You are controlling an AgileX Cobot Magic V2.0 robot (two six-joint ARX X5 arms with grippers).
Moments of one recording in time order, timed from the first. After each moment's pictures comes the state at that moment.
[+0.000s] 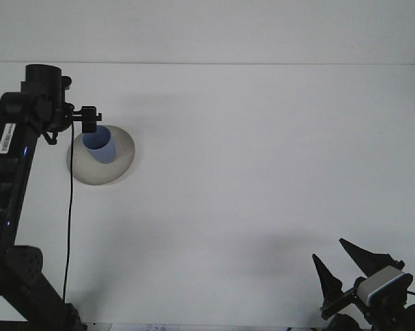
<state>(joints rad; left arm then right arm) 0.02 1.77 2.00 -1.05 -0.10 -0.01 0.82 0.17 0.81 -0.90 0.29 0.17</state>
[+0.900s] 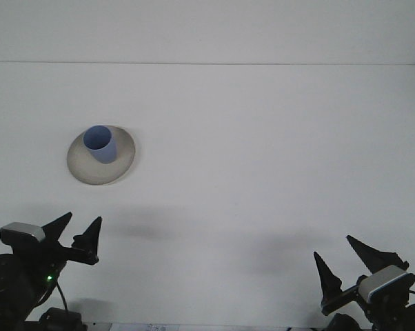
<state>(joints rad) -0.17 0.37 0.79 -0.62 0.14 -0.22 0.82 0.17 0.81 -0.90 0.34 0.17</state>
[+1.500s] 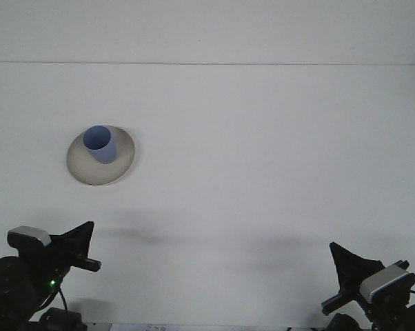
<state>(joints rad) -0.17 0.34 0.77 -0.64 0.19 -0.23 0.82 0.17 0.81 -0.88 0.34 0.17</state>
